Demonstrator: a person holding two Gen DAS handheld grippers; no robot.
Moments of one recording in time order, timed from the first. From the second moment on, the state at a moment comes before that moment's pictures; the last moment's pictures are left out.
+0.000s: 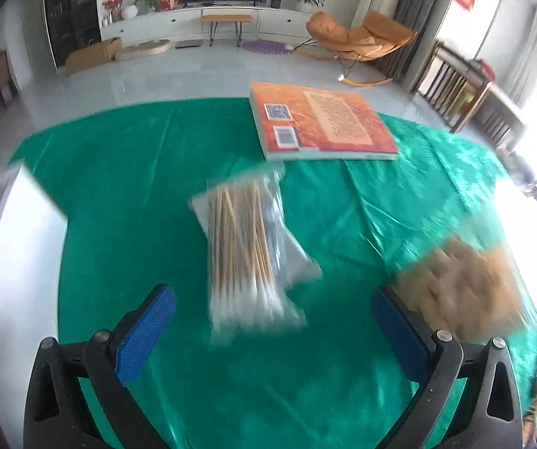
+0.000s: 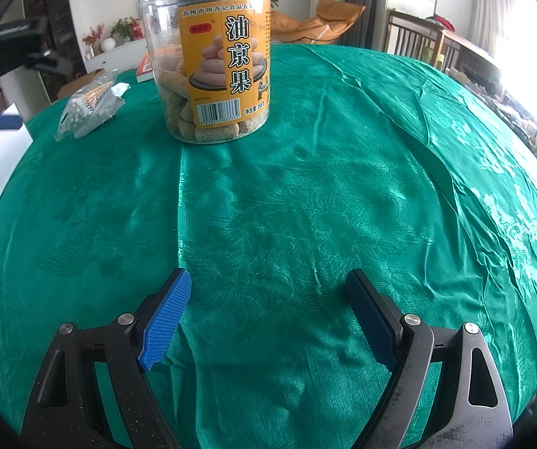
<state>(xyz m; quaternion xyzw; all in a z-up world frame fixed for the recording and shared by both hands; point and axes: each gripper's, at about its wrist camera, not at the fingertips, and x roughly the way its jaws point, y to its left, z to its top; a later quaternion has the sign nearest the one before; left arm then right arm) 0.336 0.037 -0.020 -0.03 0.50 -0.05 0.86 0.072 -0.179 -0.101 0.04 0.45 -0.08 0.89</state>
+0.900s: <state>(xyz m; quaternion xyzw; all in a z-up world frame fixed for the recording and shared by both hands) 0.187 0.005 -0.018 -0.01 0.49 -0.23 0.84 0.078 -0.167 -0.103 0.04 0.45 -0.07 0.89</state>
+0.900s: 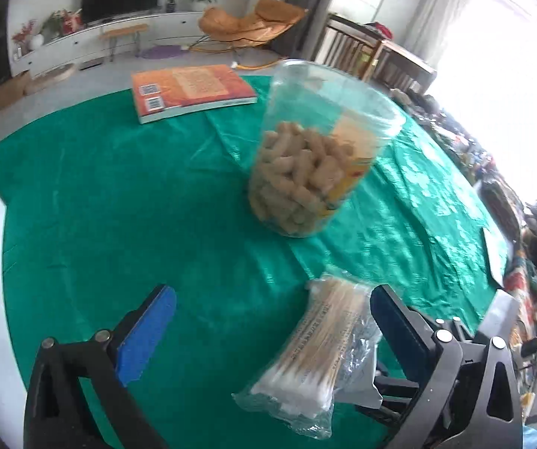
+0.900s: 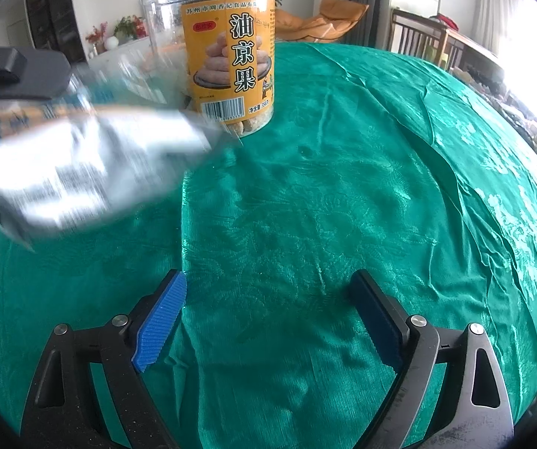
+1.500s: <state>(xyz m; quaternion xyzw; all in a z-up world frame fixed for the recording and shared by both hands) 0.164 0.013 -0.060 -0.01 0.52 -0.23 0.82 0.075 -0.168 -0.102 0.05 0.45 -0.07 0.89</state>
